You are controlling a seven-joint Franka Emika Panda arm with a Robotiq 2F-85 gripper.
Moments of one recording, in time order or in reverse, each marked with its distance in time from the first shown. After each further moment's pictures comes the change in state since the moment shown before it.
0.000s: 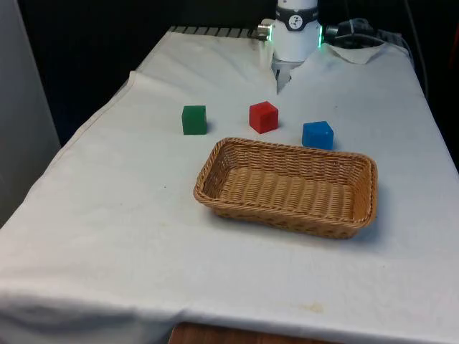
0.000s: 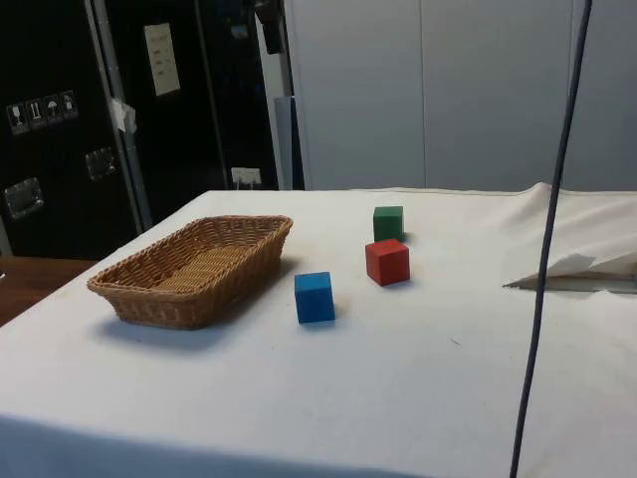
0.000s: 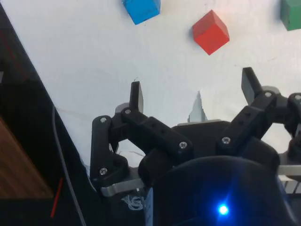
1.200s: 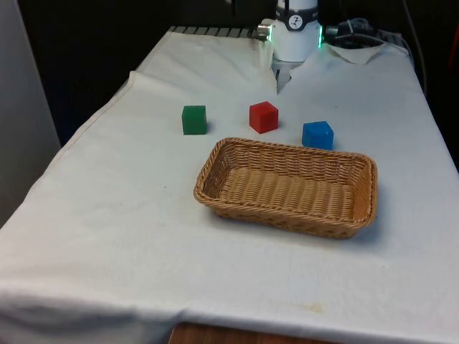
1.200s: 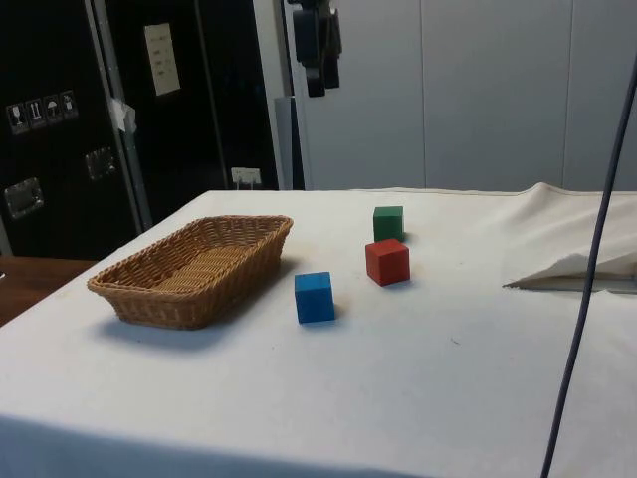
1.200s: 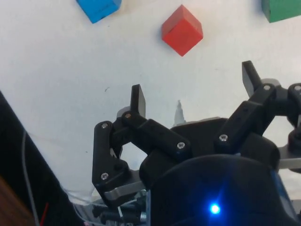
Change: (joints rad) arm -0.036 -0.197 -0.047 -0.375 -0.100 0.268 -0.092
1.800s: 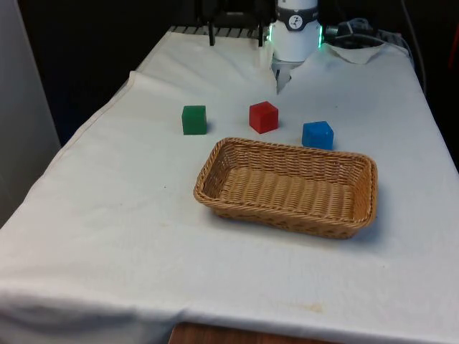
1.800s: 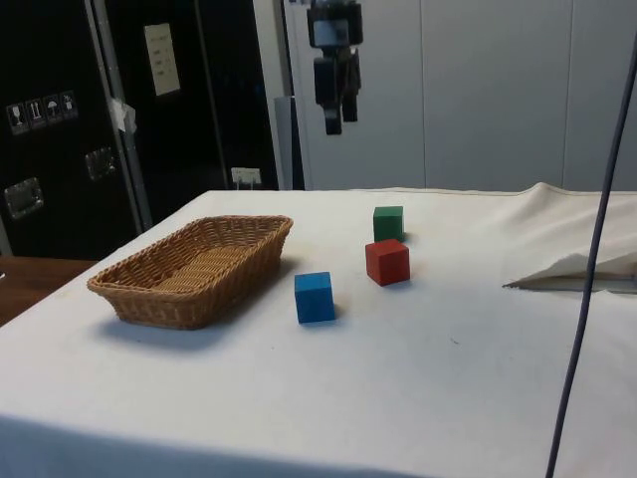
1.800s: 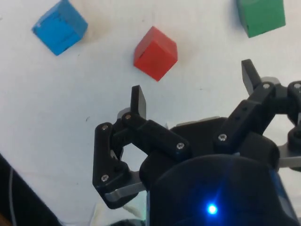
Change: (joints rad) arm -0.010 0.067 -0.094 -0.111 -0.007 0.202 -0.029
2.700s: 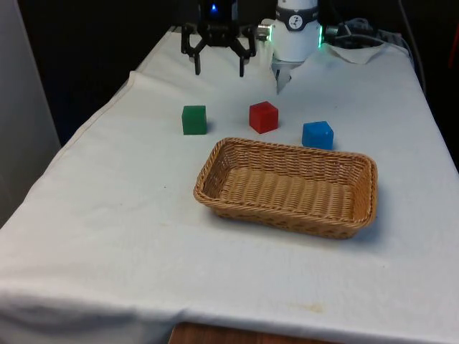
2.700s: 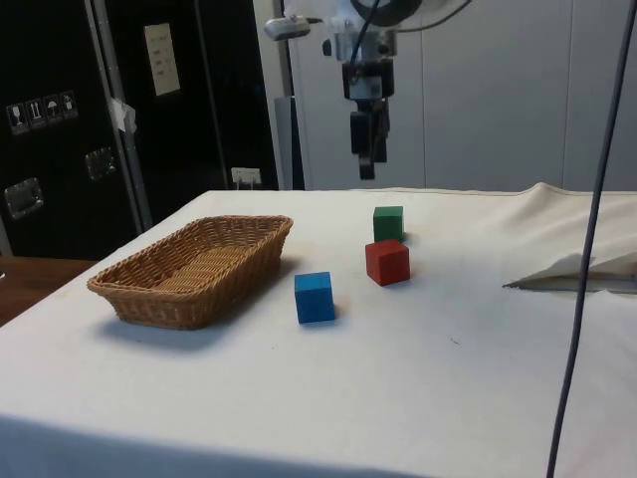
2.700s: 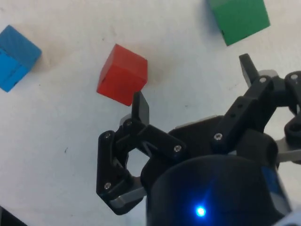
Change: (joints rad) arm -0.004 0.099 -0.088 -0.121 0.042 0.204 -0.122
